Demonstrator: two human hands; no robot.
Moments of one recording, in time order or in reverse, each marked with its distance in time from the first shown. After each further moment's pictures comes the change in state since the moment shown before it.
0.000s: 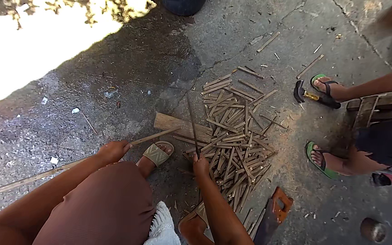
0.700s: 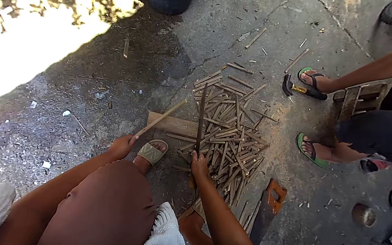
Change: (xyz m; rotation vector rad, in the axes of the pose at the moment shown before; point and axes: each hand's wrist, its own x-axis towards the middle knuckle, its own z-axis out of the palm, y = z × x) left_hand 0.027 0.032 0.015 -0.274 0.175 0.111; right_hand -0.023 0.012 -0.011 0.378 0.036 -0.023
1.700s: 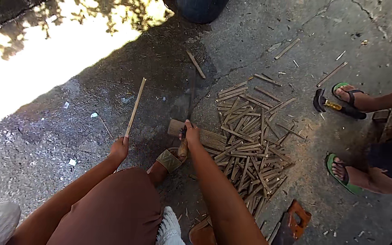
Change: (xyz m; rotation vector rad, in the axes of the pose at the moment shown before) left_hand -0.001 -0.086 -0.018 -0.392 0.274 -0.369; right_hand 0.037 -0.191 0.076 0.476 -0.208 0.028
